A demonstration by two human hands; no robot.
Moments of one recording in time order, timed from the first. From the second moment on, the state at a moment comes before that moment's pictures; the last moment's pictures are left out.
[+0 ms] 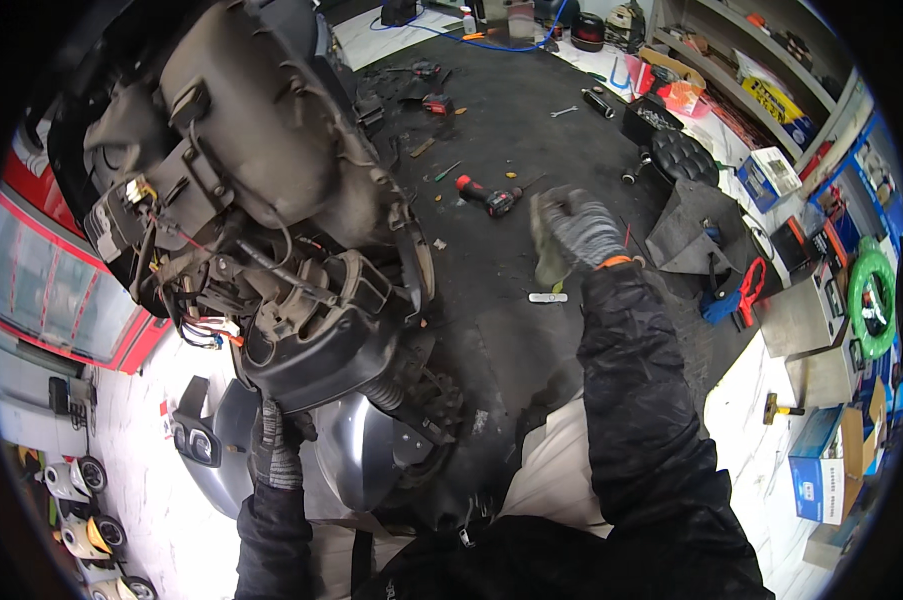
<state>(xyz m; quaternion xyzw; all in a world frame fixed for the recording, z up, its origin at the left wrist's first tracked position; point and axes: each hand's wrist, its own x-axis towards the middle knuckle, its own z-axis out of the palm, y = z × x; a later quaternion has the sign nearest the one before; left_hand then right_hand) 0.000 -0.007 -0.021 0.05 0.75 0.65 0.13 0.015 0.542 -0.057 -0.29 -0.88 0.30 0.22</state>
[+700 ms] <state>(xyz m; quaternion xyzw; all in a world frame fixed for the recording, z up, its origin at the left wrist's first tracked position) 0.187 0.152 0.323 0.56 0.69 0.41 0.21 -0.002 0.414 -0.072 0.05 -0.98 0.12 -0.17</state>
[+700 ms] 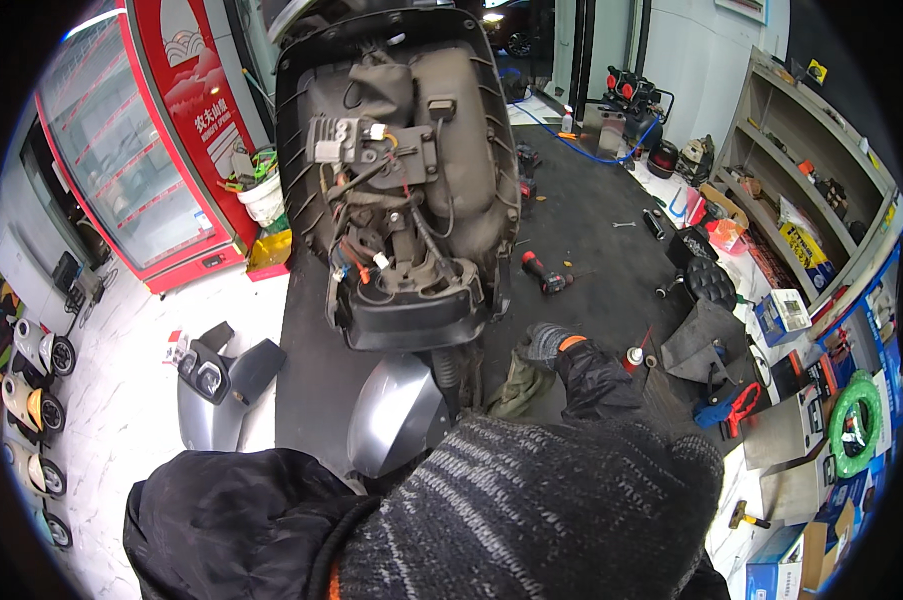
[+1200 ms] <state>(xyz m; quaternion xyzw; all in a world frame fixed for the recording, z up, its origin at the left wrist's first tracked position) 0.163 0.073 0.191 0.50 0.79 0.36 0.03 0.129 0.321 -0.013 0.24 -0.96 0.07 -0.10</state>
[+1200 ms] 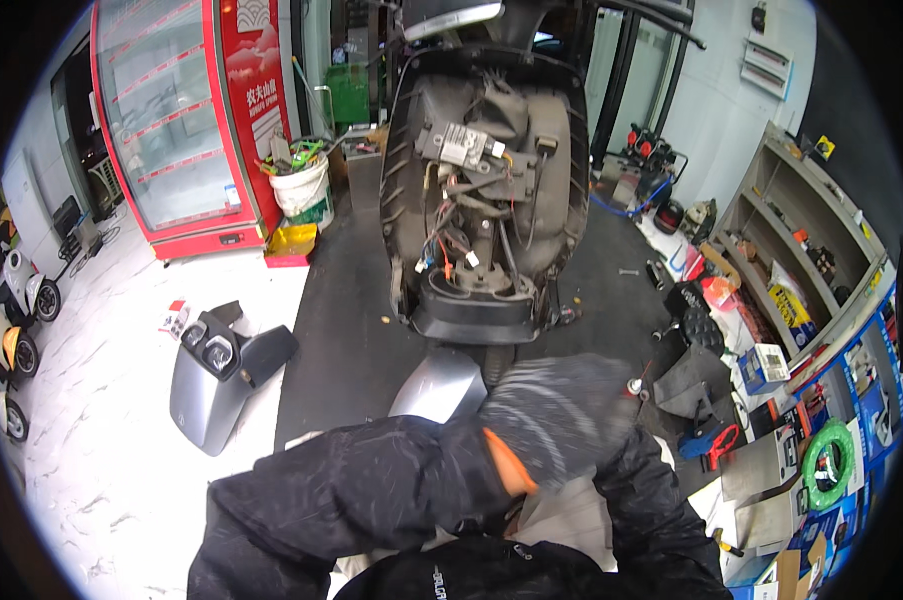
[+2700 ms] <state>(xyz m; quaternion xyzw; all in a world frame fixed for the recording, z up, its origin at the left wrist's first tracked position) -0.043 0.255 0.081 0.23 0.93 -0.03 -0.30 -0.238 0.614 -0.359 -0.03 -0.92 0.19 -0.34</state>
